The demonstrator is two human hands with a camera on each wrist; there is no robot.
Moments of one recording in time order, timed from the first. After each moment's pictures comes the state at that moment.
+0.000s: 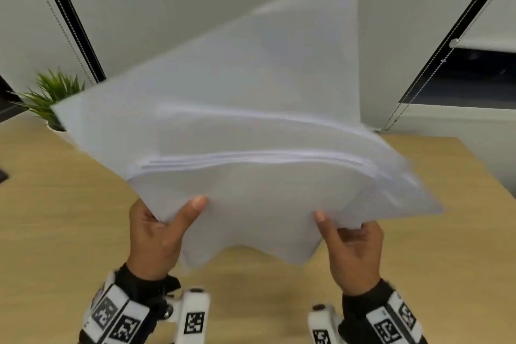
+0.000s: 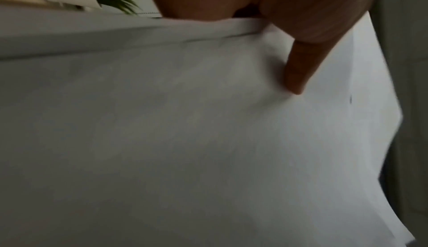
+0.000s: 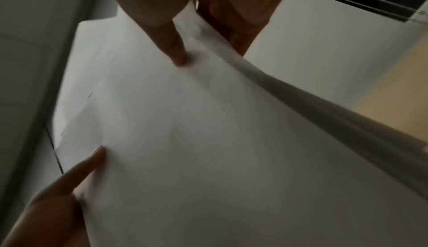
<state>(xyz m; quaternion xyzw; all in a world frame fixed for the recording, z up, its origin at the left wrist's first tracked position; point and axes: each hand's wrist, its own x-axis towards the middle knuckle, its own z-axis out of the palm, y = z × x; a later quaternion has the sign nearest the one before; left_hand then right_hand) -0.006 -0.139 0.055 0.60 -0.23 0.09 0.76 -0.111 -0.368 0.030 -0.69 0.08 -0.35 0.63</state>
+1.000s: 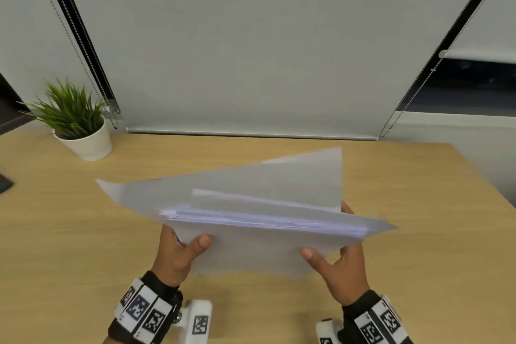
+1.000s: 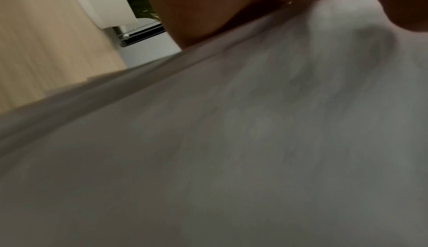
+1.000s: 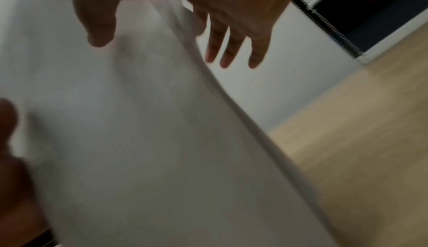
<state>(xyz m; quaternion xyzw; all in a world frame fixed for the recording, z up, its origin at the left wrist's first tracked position) -0.006 -0.135 0.006 0.59 -0.23 -0.04 0.77 -0.125 -0.376 -0.005 -0.78 0.14 -0.27 0.55</state>
